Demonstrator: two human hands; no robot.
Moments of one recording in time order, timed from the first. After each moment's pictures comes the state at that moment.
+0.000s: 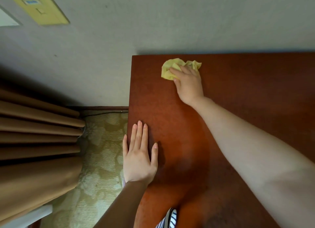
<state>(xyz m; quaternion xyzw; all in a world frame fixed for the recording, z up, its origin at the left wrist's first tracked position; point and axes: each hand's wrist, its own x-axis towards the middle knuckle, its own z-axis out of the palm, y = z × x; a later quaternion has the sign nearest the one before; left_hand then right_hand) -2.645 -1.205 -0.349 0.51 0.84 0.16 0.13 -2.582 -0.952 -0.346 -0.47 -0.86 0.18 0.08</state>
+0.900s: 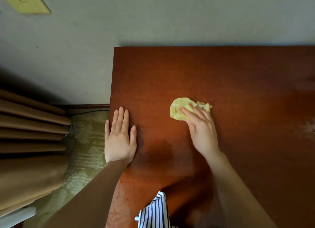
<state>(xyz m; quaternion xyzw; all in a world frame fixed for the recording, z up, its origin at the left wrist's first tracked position) -2.643 -1.208 -0.352 0.51 0.84 0.13 0.11 -2.433 -1.095 -0.338 -0.51 -0.81 0.23 0.17</state>
